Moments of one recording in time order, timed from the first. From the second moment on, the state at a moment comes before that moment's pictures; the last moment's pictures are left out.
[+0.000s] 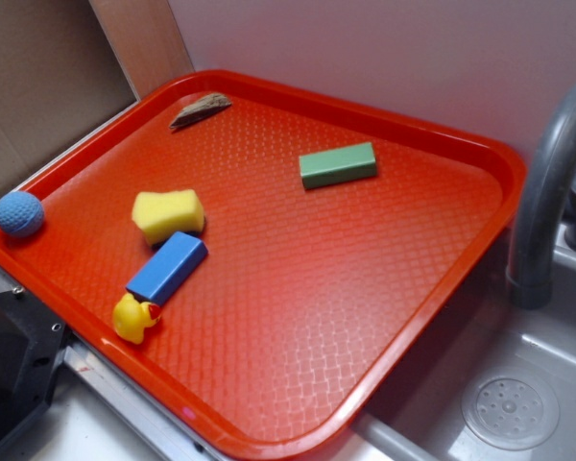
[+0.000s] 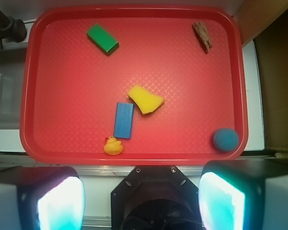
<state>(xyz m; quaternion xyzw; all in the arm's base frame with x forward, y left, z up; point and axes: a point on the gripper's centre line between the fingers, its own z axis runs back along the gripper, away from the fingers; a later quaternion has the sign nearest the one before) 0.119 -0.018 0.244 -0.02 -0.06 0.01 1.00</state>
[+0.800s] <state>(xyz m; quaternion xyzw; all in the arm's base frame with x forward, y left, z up) 0.218 0.037 0.143 -0.05 -0.08 -0.11 0.99</state>
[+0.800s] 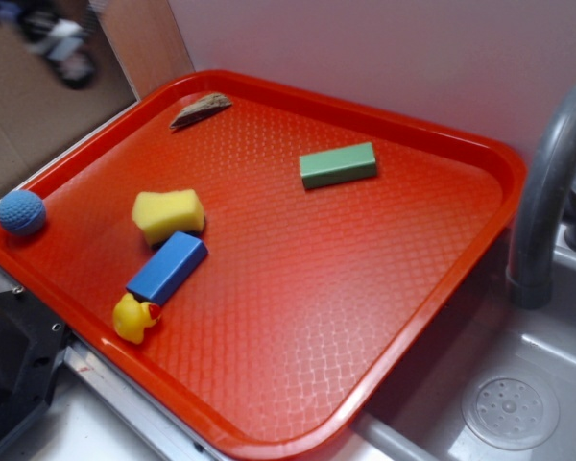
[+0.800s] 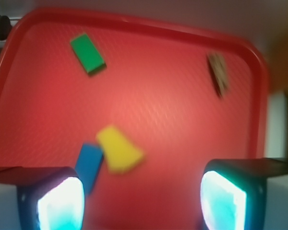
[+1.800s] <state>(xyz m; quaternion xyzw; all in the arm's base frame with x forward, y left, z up) 0.342 0.070 0.041 0.01 -0.12 -0.17 0.98</state>
